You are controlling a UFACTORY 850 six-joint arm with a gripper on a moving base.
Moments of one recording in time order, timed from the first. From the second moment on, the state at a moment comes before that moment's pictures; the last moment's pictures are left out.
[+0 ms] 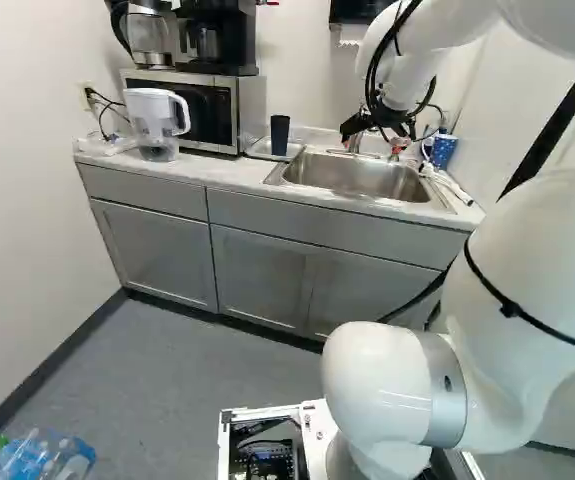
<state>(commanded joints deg) -16.0 7.7 -58.4 0.0 -21.3 0.6</state>
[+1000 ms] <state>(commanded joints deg) -16.0 7.7 -58.4 0.0 -21.3 0.6</state>
